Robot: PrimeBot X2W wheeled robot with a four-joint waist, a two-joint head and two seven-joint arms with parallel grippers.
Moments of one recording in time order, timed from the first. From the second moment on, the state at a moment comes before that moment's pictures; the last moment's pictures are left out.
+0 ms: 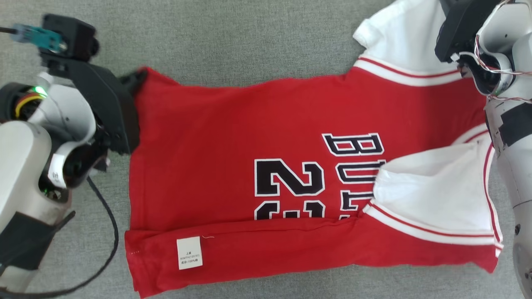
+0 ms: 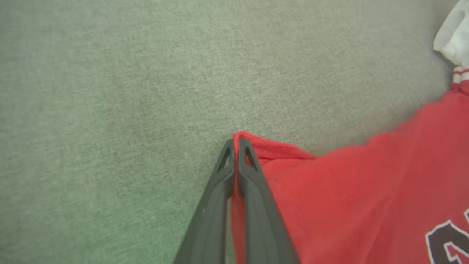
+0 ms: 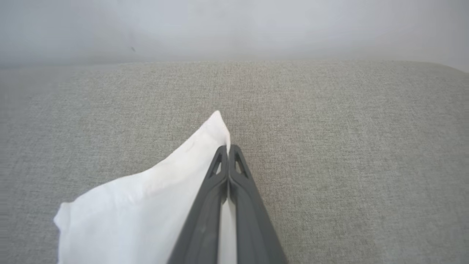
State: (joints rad) left arm -0.91 0.57 -0.54 0.13 -0.86 0.06 0.68; right arm -1.20 -0.26 0.16 0.87 0.34 0.13 0.40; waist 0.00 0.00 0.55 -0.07
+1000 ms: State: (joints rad) left arm -0.68 0.45 -0.50 0.24 -0.84 0.04 0.22; right arm -0.93 -0.39 0.34 0.66 0.61 0.13 0.20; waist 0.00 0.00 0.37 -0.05
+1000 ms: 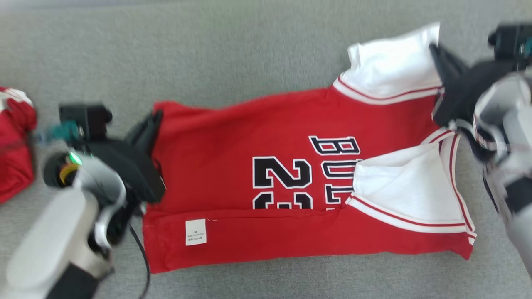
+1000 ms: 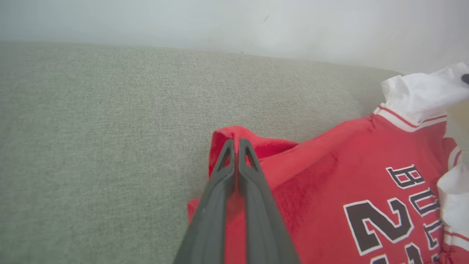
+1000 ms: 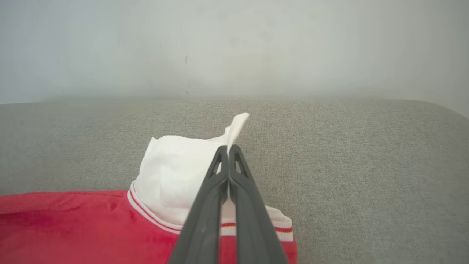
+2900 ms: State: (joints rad) left arm -0.12 0.20 -0.21 0.20 -0.61 0.02 -0.26; right arm -0.02 -0.32 -0.07 -0.10 0.52 0.13 0.64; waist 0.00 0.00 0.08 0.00
